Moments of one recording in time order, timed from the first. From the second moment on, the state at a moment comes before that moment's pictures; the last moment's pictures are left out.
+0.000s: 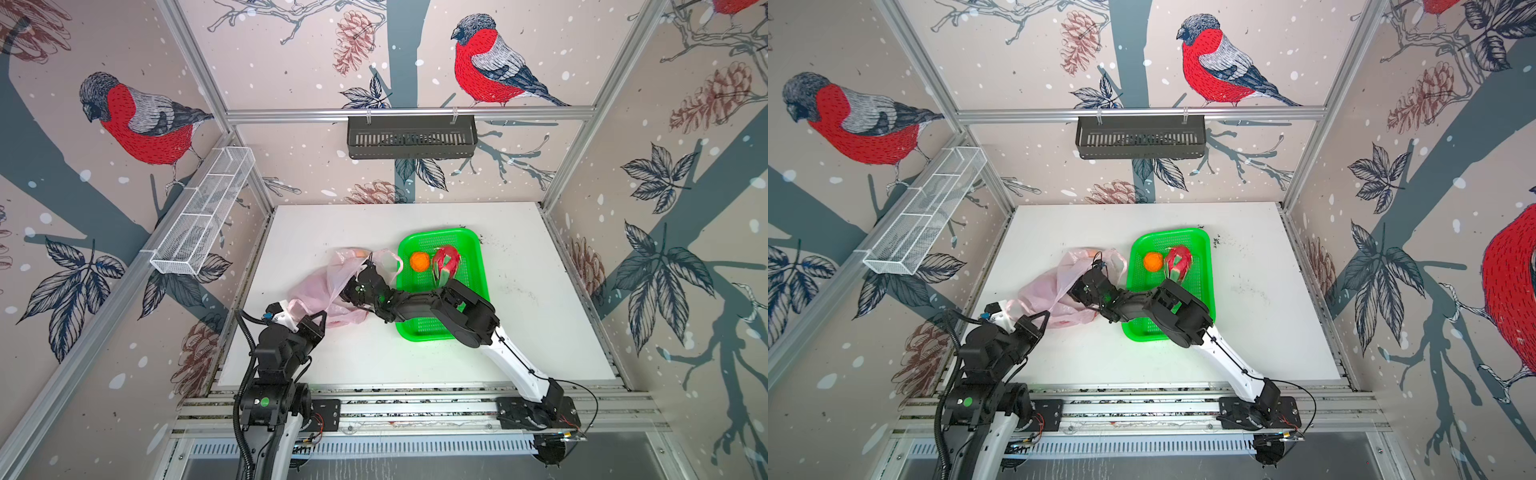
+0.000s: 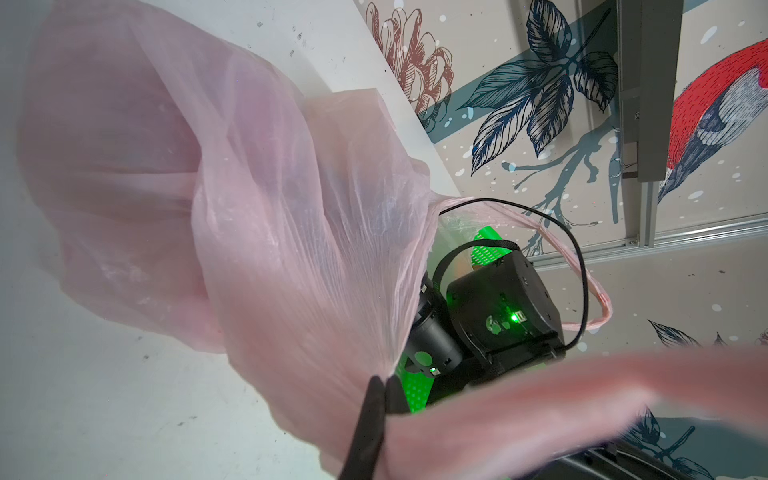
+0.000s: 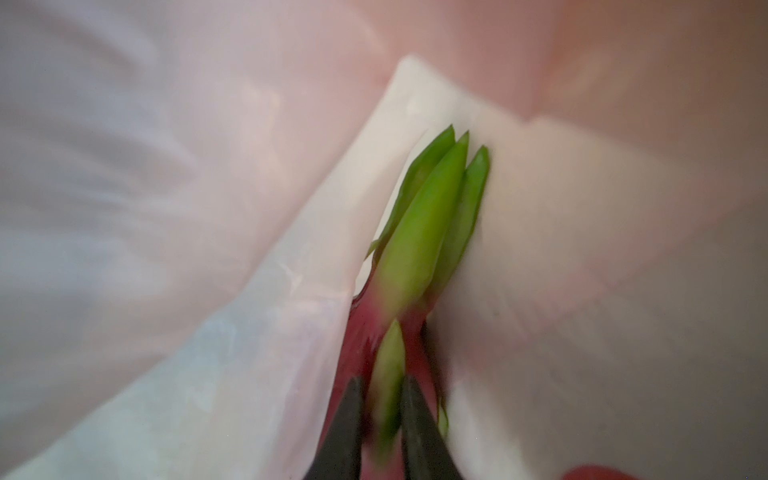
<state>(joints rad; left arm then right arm) -0.03 0.12 0.30 -0.56 0.31 -0.96 1.01 2.51 1.63 0.63 -0.16 1.39</state>
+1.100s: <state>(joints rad) -0.03 0.07 0.30 -0.56 0.28 -0.97 1.02 2.38 1.49 0.64 -0.18 1.34</state>
